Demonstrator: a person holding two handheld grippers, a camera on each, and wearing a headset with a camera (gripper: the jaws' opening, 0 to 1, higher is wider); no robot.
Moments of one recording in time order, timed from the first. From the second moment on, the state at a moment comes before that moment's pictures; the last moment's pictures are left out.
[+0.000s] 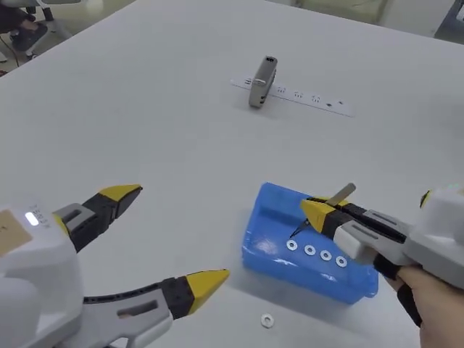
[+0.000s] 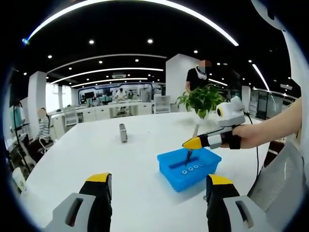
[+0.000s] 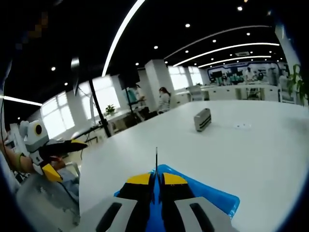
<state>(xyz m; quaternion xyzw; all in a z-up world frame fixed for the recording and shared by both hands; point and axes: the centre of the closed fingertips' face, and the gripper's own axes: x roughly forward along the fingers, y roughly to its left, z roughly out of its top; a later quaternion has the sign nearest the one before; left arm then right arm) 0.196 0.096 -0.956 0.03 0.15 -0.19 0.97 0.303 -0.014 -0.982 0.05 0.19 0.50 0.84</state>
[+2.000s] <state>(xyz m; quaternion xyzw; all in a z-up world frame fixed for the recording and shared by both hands) 0.194 0.090 -0.960 0.04 0.17 -0.20 0.96 0.181 0.005 -1.024 -0.09 0.23 0.66 0.71</state>
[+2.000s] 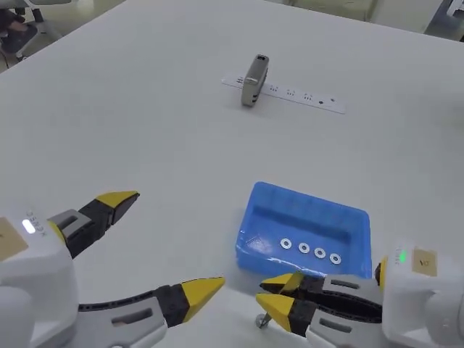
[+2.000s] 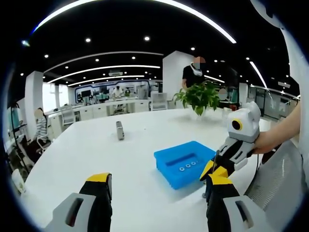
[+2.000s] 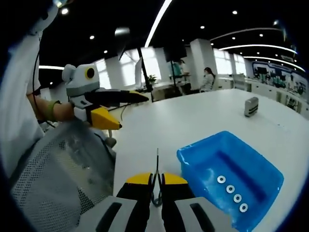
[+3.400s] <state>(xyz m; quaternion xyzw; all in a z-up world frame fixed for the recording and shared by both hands) 0.195 0.091 -0.961 0.04 0.16 -0.20 0.97 0.183 0.009 -1.027 -0.09 0.22 0.66 0.71</state>
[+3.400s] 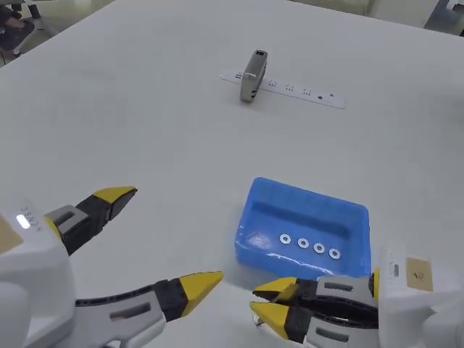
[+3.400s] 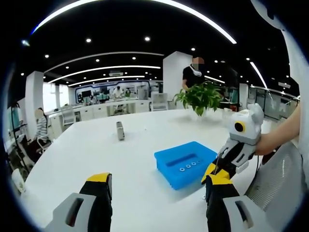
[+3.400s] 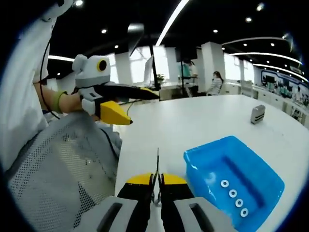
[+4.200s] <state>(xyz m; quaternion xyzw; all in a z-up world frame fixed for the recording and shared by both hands) 0.194 0.090 -0.959 0.04 0.16 -0.20 0.97 0.236 -0.008 -0.958 0.17 0.23 0.60 0.75</state>
